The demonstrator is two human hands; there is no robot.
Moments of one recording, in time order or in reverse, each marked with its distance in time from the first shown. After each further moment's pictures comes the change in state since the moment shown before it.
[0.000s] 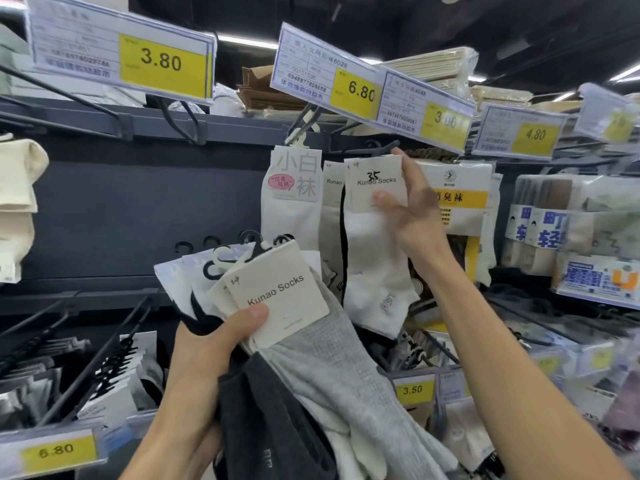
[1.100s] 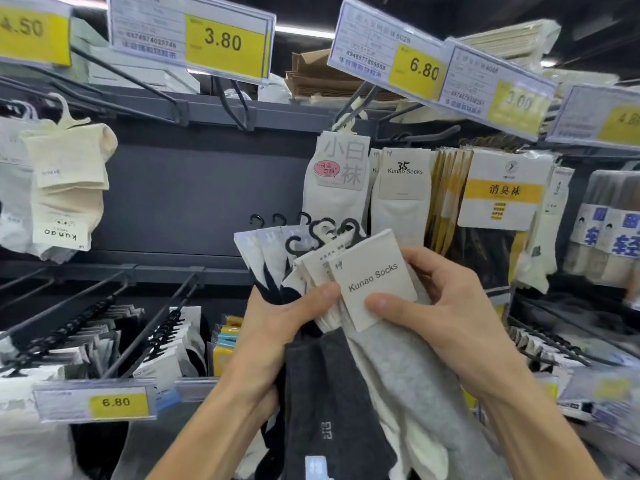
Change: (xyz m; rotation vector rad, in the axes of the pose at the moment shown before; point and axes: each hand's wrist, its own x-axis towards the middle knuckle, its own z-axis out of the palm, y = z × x) left_hand 0.001 0.003 0.022 -0.026 -0.136 -0.065; right_hand -0.116 -0.044 0.005 0.195 -0.371 0.145
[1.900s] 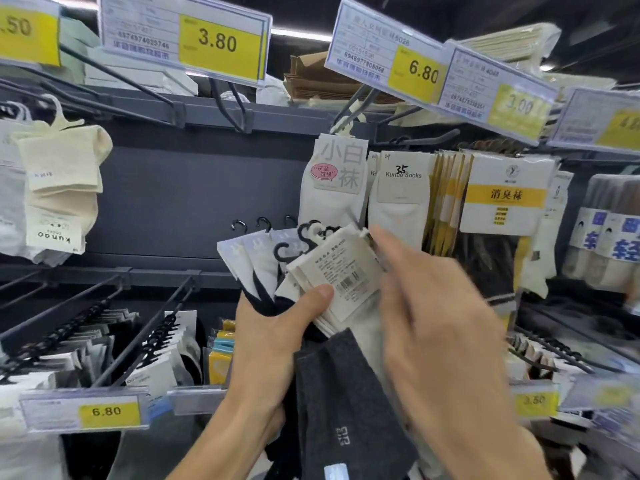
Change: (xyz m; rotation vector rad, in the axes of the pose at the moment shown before) left_hand 0.002 -0.010 0.002 0.152 0.219 0.149; right_hand -0.019 -0.017 0.034 -0.880 0.454 -0.519
